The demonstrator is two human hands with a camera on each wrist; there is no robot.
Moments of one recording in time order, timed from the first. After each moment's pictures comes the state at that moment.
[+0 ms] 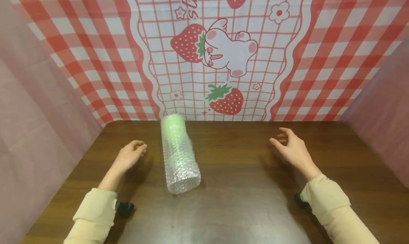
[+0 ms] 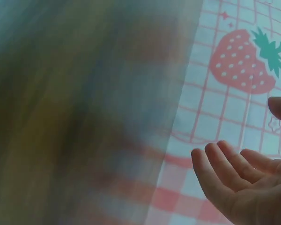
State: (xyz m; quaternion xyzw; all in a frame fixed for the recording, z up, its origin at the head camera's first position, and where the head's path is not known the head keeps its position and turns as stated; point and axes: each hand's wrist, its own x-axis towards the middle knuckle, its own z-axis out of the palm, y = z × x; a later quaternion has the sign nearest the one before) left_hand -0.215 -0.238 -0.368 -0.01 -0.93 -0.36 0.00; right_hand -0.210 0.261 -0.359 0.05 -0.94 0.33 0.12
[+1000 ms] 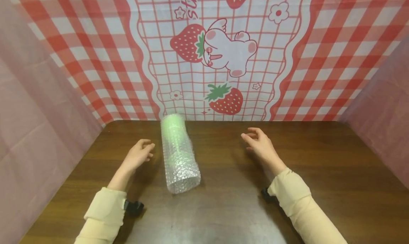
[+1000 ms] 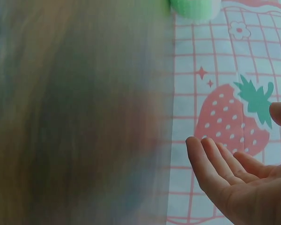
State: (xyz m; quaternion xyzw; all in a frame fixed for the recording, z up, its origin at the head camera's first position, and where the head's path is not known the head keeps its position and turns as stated) left_hand -0.216 -0.210 -0.368 0.02 -0.87 -0.48 -0.05; right_hand -0.230 0.181 -0.364 0.03 -0.84 0.54 0.00
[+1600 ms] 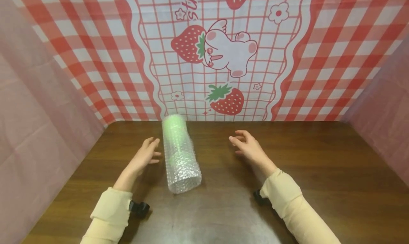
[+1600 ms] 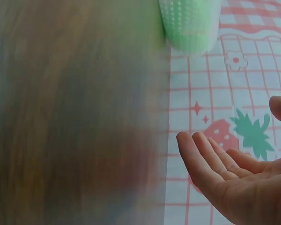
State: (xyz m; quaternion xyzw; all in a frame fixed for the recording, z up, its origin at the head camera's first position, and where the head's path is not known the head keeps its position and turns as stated) left_hand -0.211 -0.193 -0.364 0.02 -0.81 -0.58 -0.09; right_hand -0.226 0.151 -0.364 0.07 -0.83 0.56 -0.06
